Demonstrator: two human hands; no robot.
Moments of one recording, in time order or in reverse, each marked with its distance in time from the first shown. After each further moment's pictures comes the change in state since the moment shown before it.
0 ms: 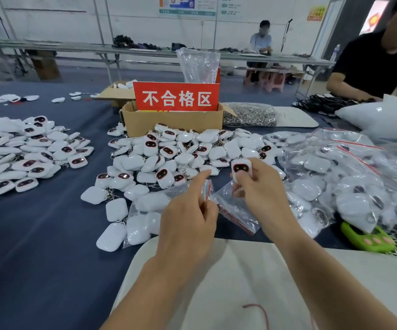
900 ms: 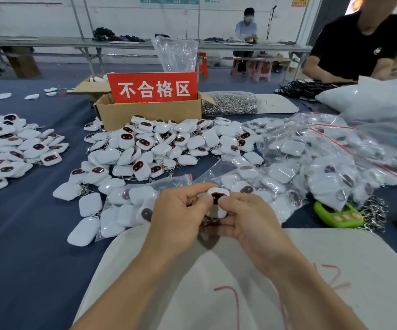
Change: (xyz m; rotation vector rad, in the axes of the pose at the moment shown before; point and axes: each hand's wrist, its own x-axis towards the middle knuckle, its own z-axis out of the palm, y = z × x) left_hand -0.007 0.019 0.016 -0.572 -0.238 -0.115; right_hand -0.069 0.009 -0.029 0.549 -0.333 0.324
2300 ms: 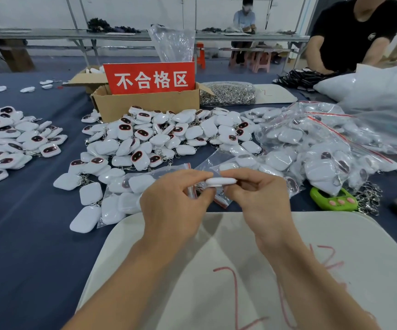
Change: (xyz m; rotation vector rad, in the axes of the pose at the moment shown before) left_hand -0.009 0.007 0.003 0.507 0.282 0.118; right_hand -0.005 -0.002 -0.006 -0.234 0.335 -0.283
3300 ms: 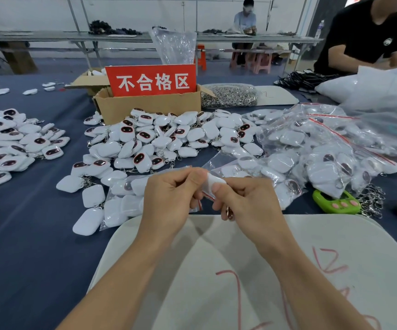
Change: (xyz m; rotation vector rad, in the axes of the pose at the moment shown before) left_hand 0.015 -0.012 -0.005 -0.540 -0.124 -0.175; right_hand -0.002 -0.002 0.008 -0.188 -0.206 -0.085
